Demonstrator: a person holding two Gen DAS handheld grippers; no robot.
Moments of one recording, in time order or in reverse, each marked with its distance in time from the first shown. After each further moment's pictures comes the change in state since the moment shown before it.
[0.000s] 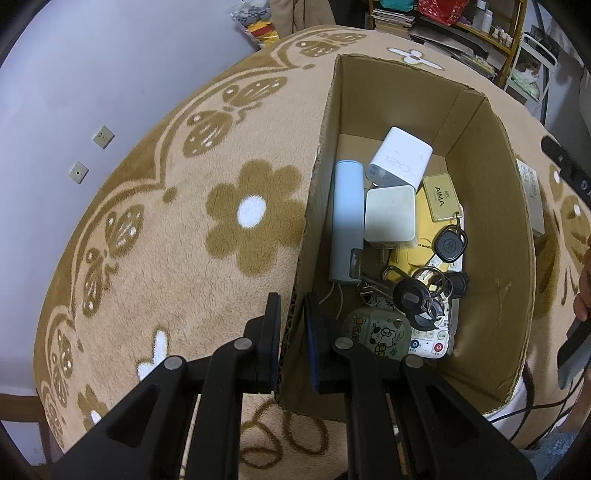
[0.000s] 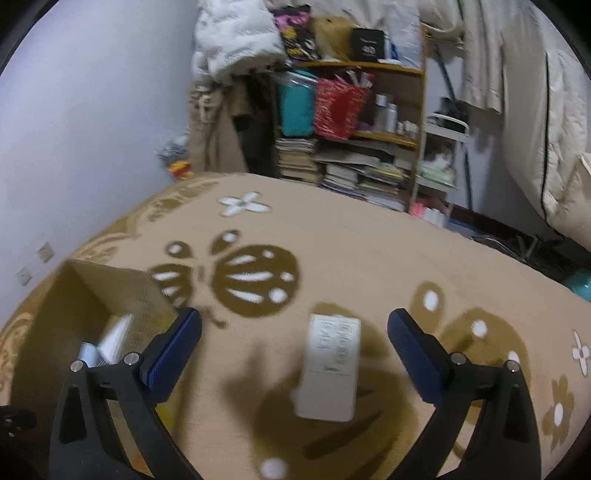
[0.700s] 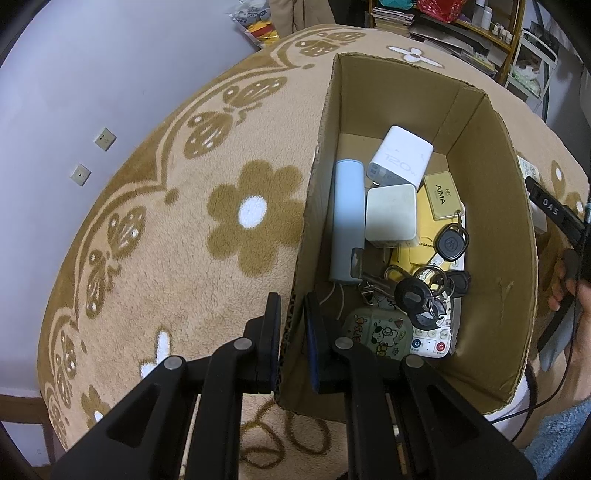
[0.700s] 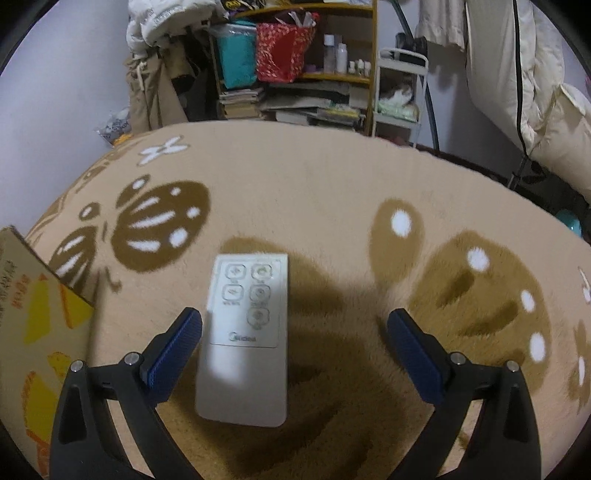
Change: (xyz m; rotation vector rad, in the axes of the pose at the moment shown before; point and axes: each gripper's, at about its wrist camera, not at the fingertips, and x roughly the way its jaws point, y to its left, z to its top) left arm 0.000 -0.004 0.001 0.010 0.000 0.015; right arm 0.066 -0.054 -0.045 0.127 0.169 -0.114
